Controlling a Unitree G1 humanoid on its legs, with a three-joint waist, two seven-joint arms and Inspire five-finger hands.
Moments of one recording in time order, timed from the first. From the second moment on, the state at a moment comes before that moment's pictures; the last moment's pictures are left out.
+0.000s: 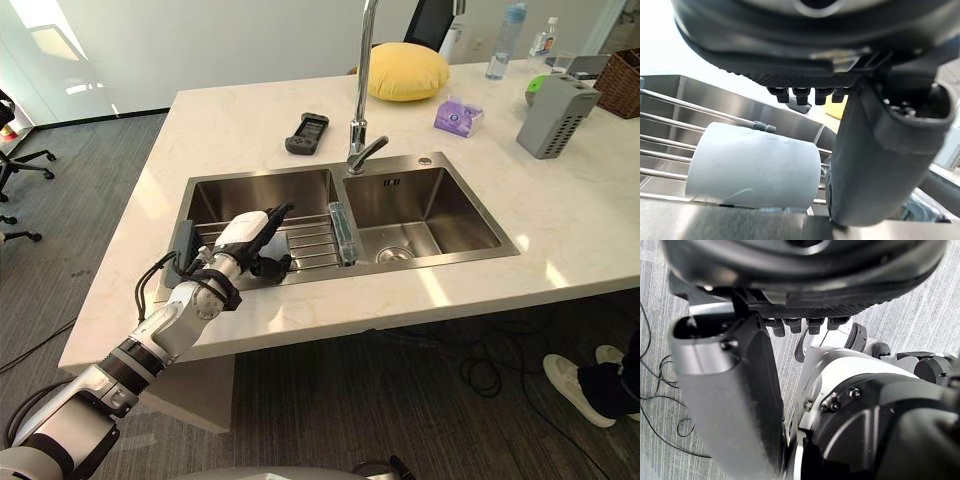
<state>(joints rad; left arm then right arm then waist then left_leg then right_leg) -0.50 0.51 -0.57 0.25 0.43 0.18 0.09 0.32 -0.07 -0.34 1.00 0.76 0.24 0.05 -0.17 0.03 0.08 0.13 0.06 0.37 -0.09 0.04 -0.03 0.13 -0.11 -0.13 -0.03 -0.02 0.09</state>
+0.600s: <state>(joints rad) -0.50 0.52 -0.56 0.23 0.43 0.17 0.03 0.32 -0.09 -0.33 1.00 0.76 0.24 0.07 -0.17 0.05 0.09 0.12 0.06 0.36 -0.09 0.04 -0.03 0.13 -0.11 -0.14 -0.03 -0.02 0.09</state>
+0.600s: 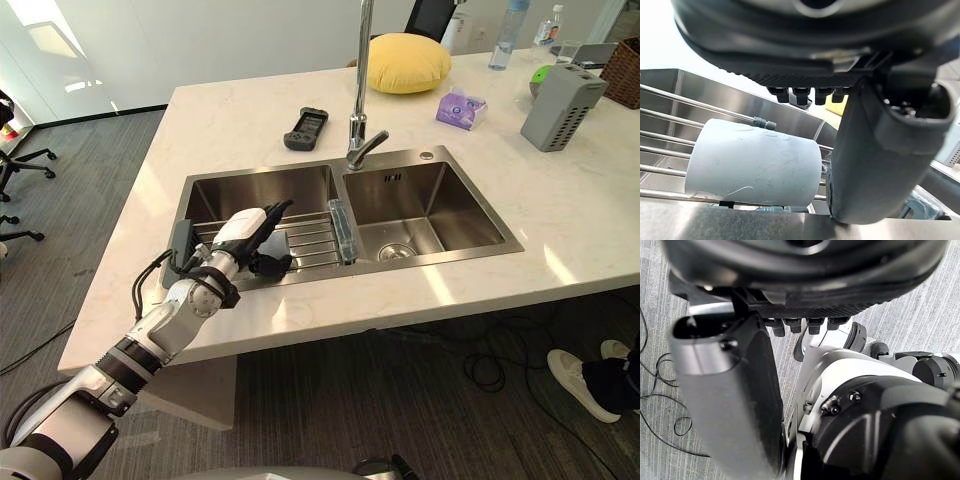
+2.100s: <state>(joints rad) -0.50 0.54 -0.57 0.20 0.57 0.23 0.07 0.32 -0.11 -0.27 0.99 0.80 0.24 0.03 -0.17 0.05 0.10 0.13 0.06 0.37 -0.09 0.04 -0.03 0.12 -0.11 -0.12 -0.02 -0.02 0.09</state>
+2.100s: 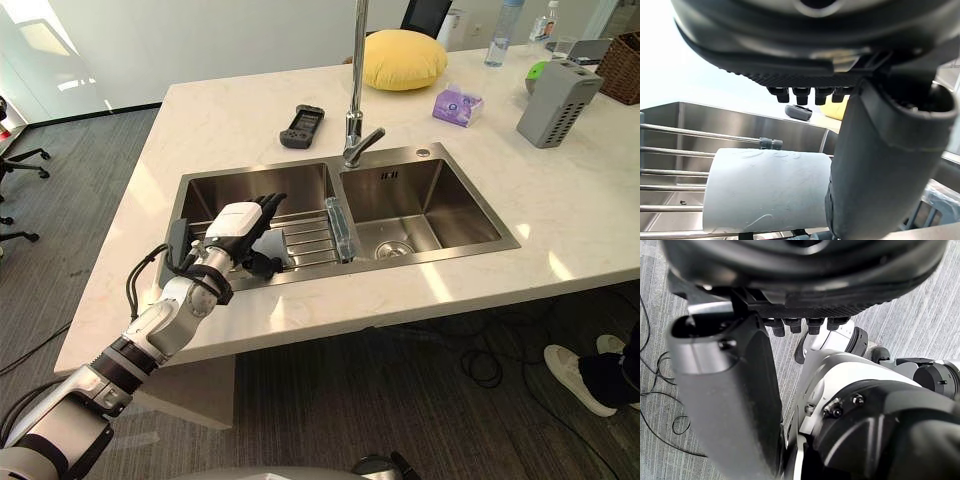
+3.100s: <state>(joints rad) -0.51 0.57 -0.56 0.20 0.51 0.26 0.10 0.32 -0.11 -0.25 0.94 0.80 0.25 0.01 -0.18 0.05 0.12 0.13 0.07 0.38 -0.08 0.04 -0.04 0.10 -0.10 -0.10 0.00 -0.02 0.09</state>
